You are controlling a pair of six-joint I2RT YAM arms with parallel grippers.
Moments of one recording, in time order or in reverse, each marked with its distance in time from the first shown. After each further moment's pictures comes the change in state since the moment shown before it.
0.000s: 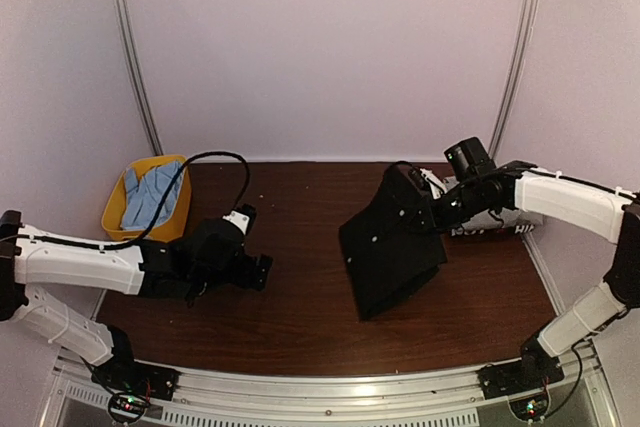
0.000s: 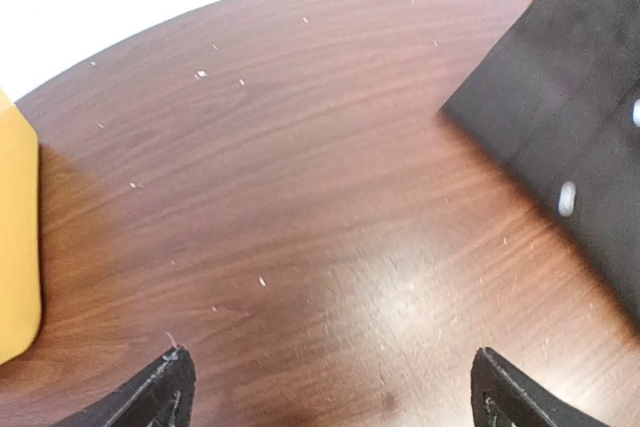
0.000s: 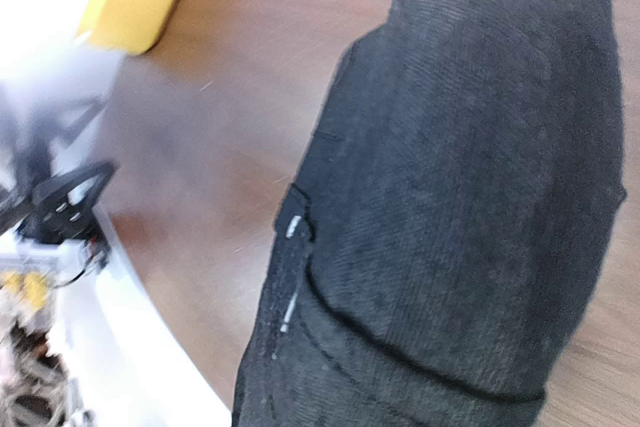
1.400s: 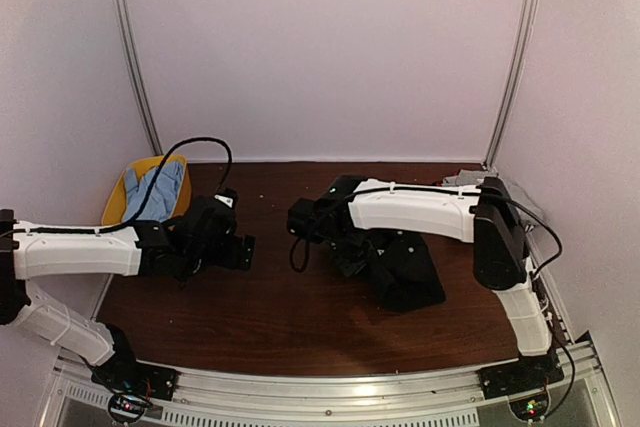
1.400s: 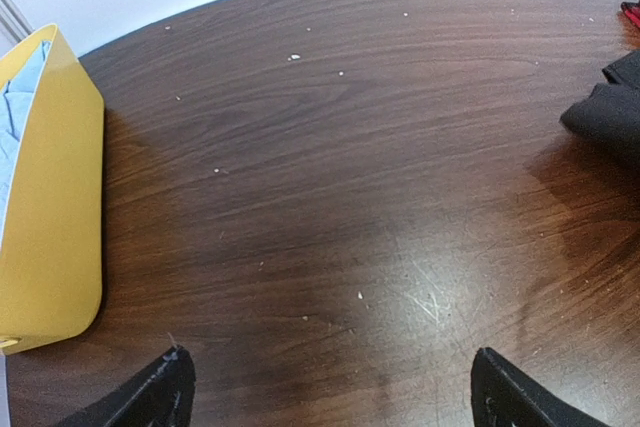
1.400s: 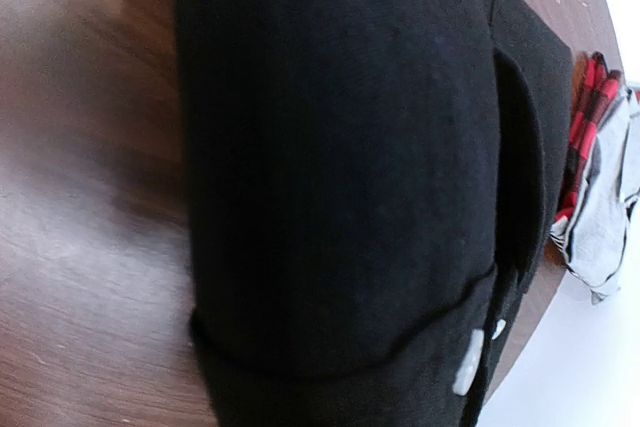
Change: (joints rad) left arm 0.146 0.018 0.093 -0.150 -0.018 -0.023; right arm 0.531 0.737 0.898 -0.883 1.083 0.158
